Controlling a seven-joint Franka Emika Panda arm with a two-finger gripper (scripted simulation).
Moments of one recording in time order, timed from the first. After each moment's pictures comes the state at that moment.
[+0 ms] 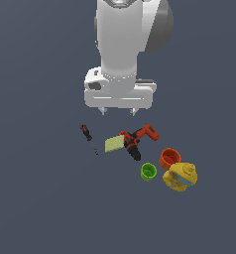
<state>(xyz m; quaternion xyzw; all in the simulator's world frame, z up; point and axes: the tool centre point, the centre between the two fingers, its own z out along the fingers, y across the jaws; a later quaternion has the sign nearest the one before) -0.012 0.002 0.291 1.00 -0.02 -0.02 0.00</state>
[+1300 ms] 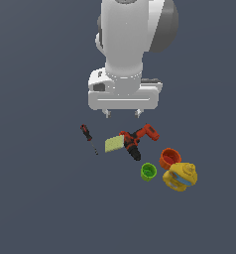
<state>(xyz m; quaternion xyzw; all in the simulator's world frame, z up) 0.003 0.016 0.295 1.00 -0.01 0.00 -0.01</state>
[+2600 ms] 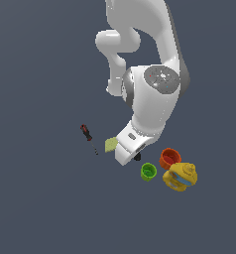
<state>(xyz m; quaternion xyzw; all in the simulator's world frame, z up) 0.077 0.075 0.188 0.93 0.36 -0.01 0.01</state>
